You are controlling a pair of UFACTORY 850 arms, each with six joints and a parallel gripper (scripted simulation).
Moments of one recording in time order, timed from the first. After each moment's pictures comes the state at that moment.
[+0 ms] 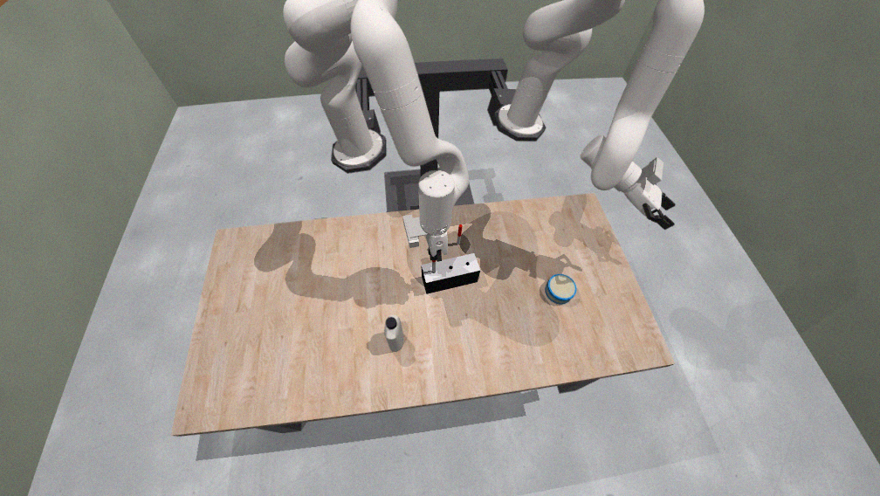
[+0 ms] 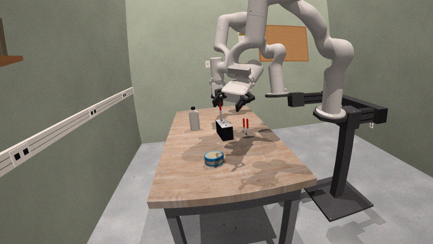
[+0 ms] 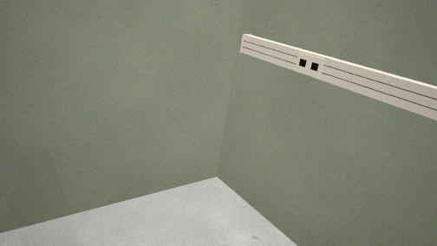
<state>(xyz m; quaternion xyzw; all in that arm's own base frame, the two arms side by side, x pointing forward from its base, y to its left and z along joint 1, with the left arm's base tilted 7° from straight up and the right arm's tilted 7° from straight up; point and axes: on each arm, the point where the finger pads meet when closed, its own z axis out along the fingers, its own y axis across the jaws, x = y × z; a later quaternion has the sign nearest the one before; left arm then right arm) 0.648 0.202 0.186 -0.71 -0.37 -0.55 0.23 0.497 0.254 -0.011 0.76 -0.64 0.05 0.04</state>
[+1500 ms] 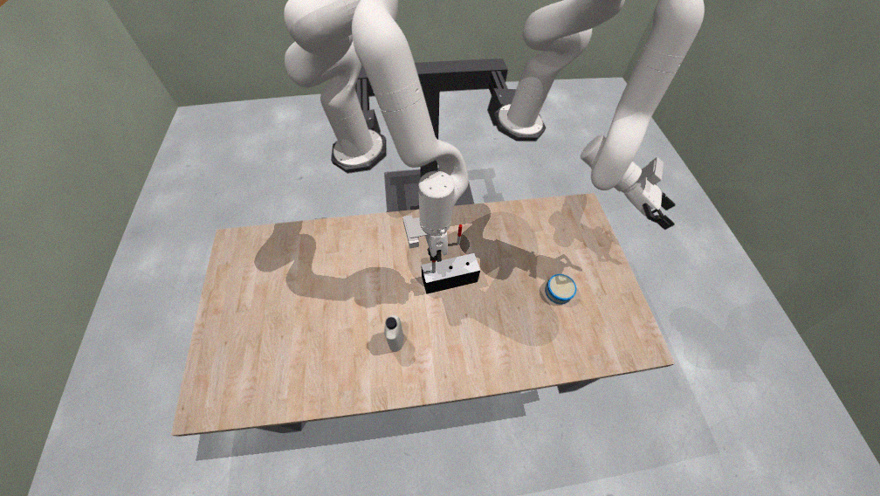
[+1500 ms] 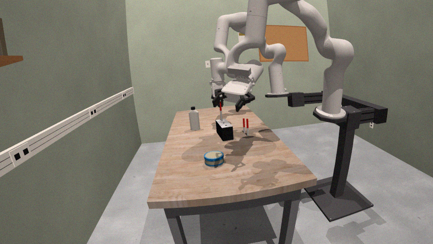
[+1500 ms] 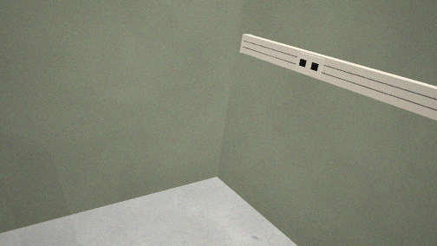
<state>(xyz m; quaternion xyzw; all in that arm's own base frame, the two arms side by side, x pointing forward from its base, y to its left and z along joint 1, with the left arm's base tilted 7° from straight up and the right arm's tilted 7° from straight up) 0.648 0.202 0.186 -0.71 -0.37 -0.55 0.23 0.496 0.254 -0.014 0.76 -0.64 0.05 0.04</state>
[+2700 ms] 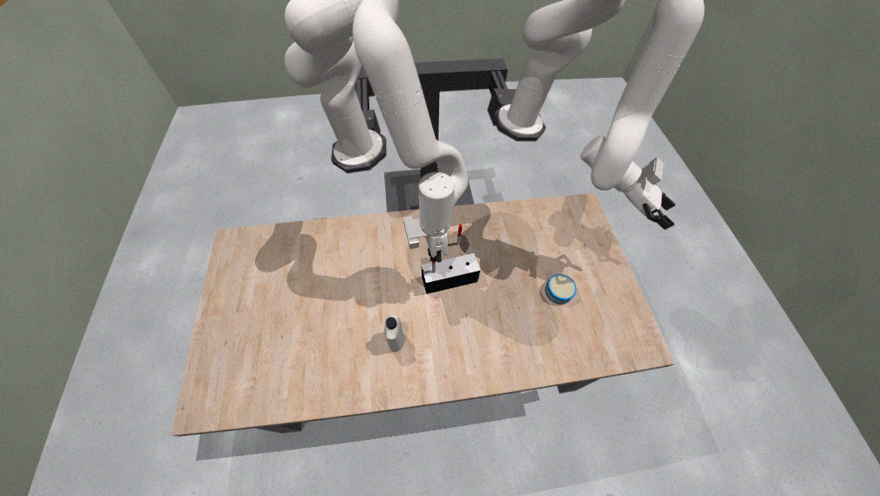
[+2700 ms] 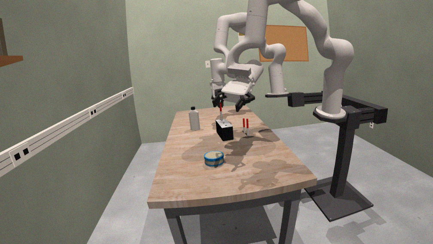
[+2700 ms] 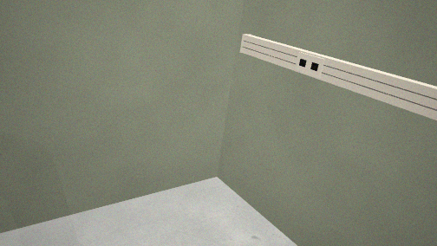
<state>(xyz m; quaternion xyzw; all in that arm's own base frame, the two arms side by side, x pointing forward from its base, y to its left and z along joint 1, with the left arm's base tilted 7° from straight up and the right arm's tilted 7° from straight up) 0.648 0.202 0.186 -0.71 -0.37 -0.55 0.23 0.496 0.253 -0.018 0.76 -0.64 0.05 0.04</state>
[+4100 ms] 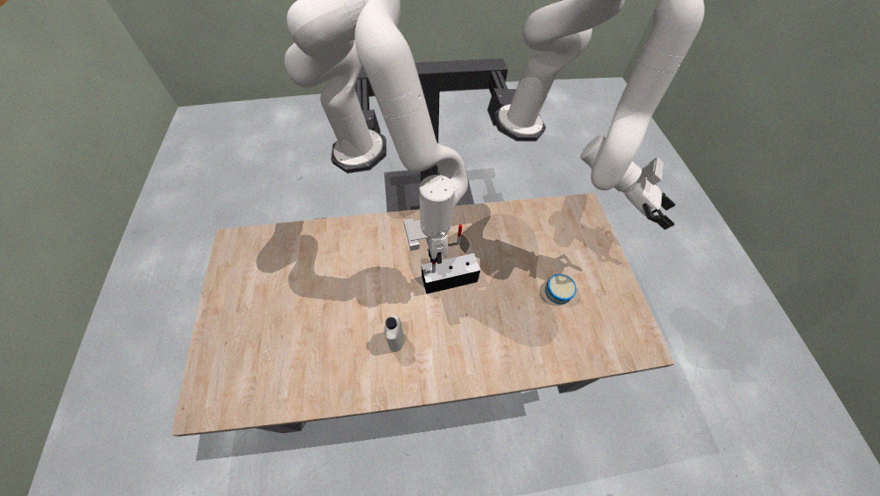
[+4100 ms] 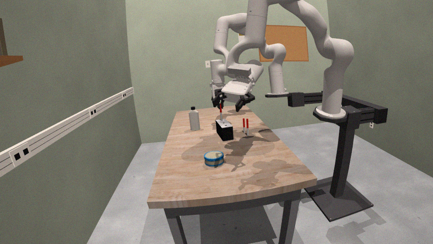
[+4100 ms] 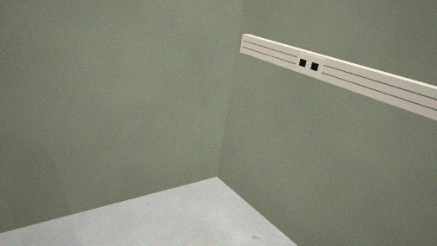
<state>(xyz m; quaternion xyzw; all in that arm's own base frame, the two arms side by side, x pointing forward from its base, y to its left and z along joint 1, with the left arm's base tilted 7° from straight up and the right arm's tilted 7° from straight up) 0.648 0.202 0.186 -0.71 -0.37 -0.55 0.23 0.496 0.253 -0.027 0.76 -0.64 0.05 0.05</state>
